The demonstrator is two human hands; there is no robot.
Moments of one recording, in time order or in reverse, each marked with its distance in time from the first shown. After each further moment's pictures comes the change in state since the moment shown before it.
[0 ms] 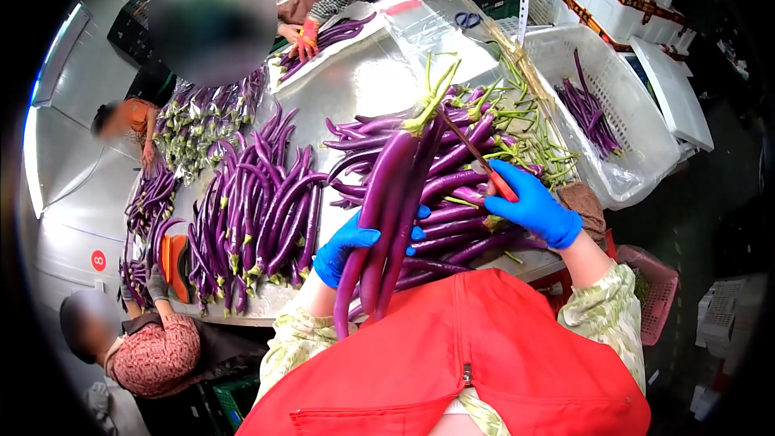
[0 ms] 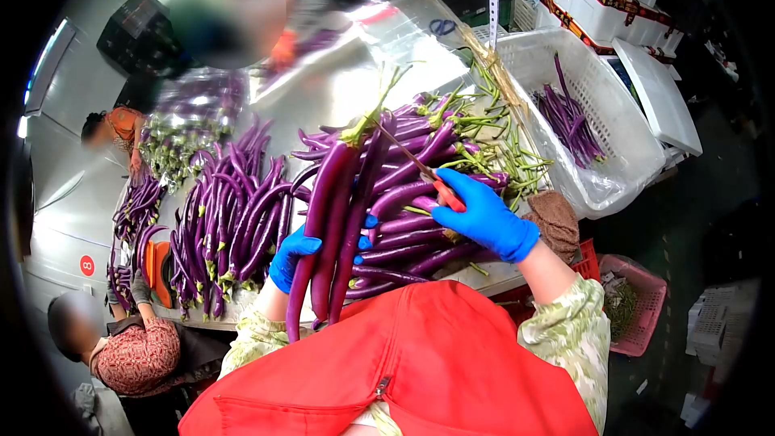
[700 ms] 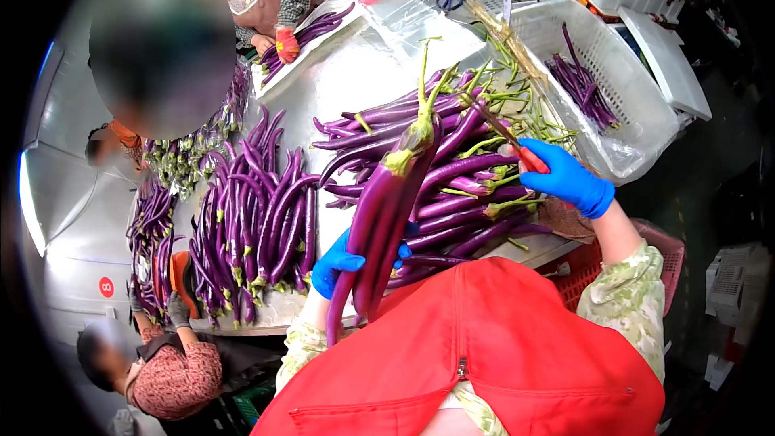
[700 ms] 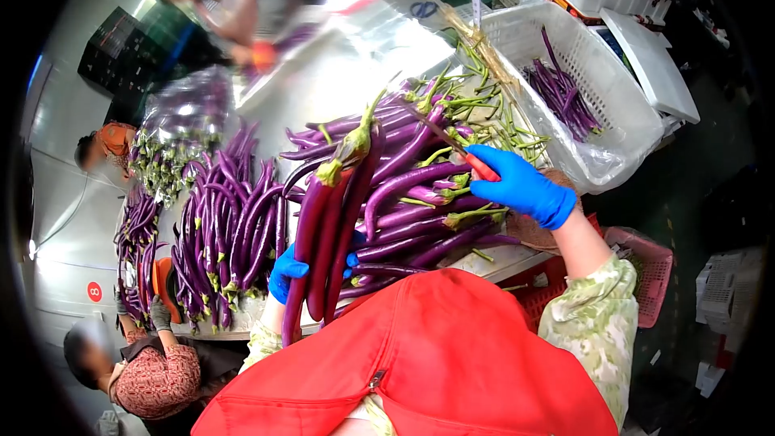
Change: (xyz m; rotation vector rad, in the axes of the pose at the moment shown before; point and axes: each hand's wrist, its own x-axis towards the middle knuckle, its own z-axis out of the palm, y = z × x) left_hand -0.016 -0.016 -0.033 -0.026 0.030 -0.034; right_hand -0.005 0.005 -0.050 -0.098 -0.008 0.107
